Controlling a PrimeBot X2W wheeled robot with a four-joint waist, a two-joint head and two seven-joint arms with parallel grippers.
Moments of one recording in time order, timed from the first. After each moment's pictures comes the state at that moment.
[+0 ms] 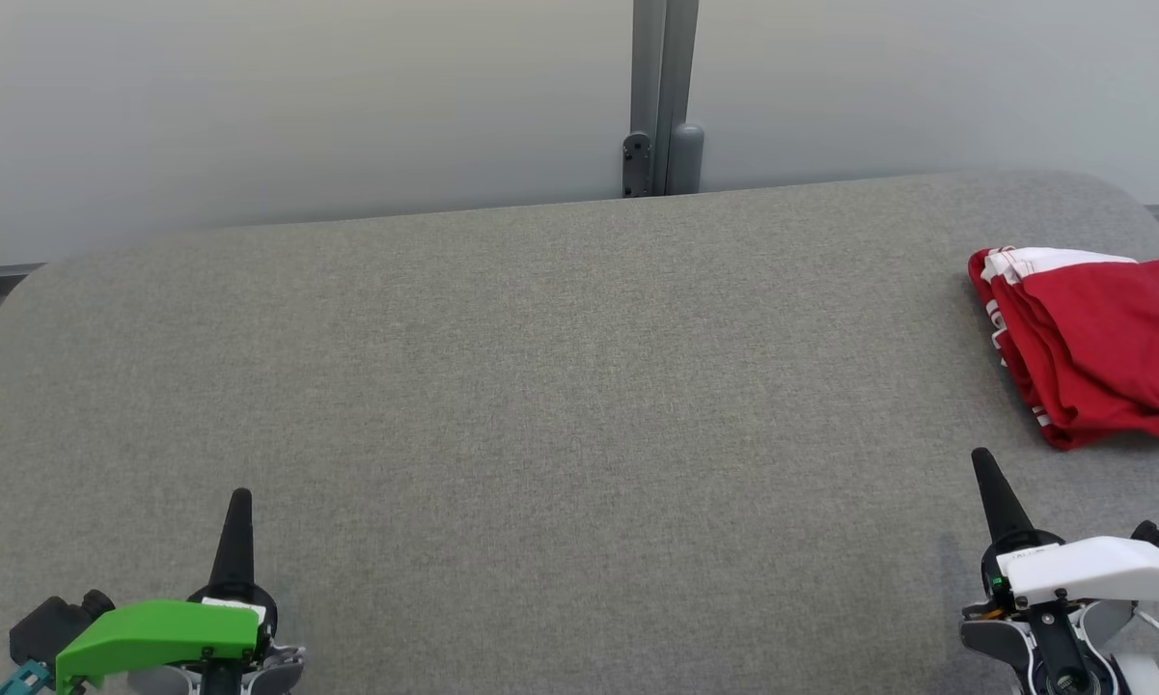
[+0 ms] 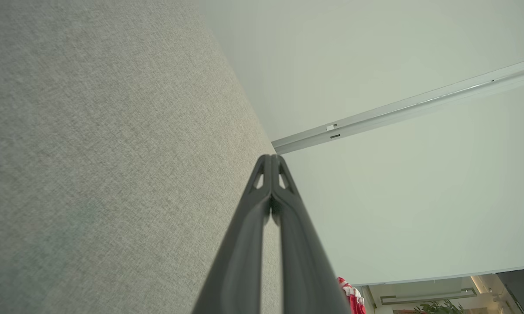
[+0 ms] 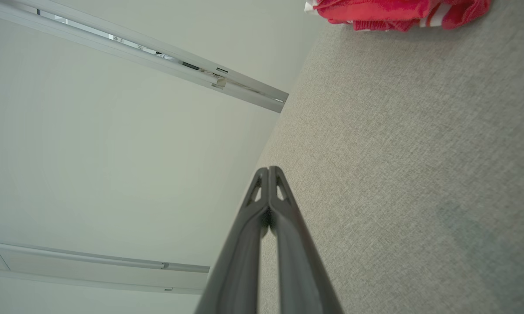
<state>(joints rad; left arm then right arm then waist) -0.05 0.05 0.06 0.27 -1.24 -0.11 0.01 -0.05 -0.07 -0.10 0.23 1.21 0.13 0.02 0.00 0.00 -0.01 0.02</state>
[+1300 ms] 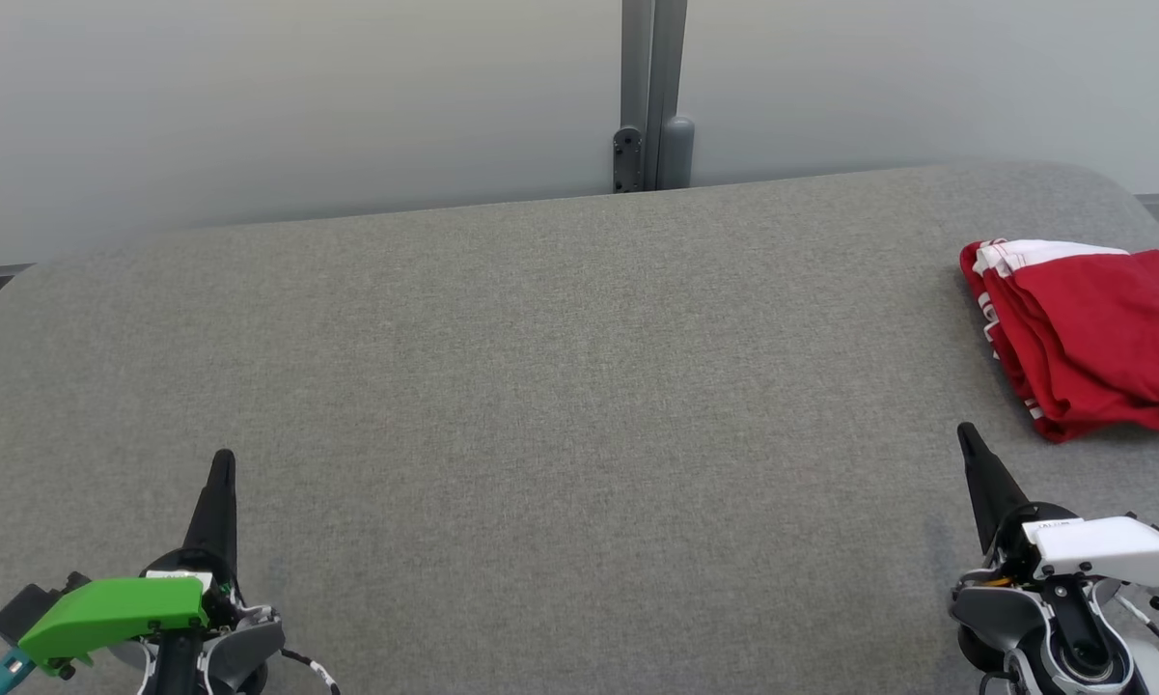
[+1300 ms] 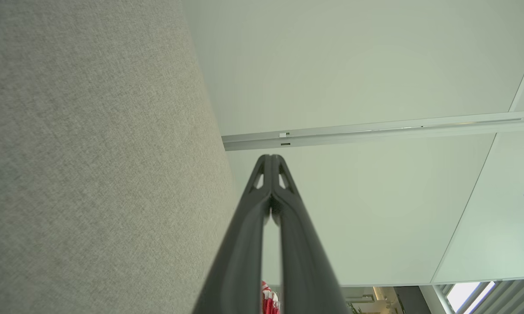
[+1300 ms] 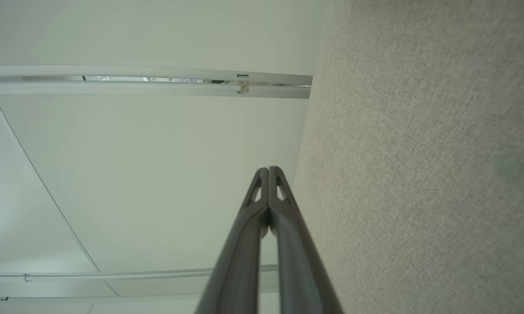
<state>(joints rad) -0.09 0.05 0.10 0.25 -1.54 -0.12 0.10 -0.09 -0.05 -0.11 0.24 1.54 0.13 0.10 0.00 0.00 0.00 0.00</state>
